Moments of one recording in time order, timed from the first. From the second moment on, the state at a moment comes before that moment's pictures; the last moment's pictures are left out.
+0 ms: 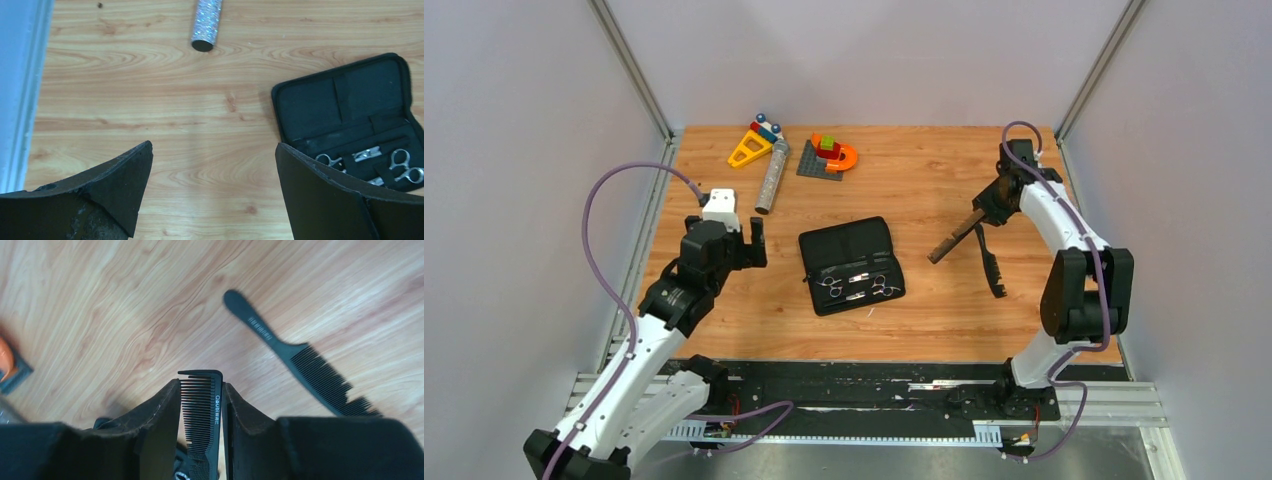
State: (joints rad) left arm -0.41 0.73 0.75 -0.46 -0.35 -0.17; right arm 0.01 1.70 1.35 -0.72 0.11 0.85
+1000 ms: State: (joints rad) left arm -0.67 1.19 0.79 0.12 0.09 -0.57; right arm 0.25 1.52 1.24 -0.41 -0.06 1.21
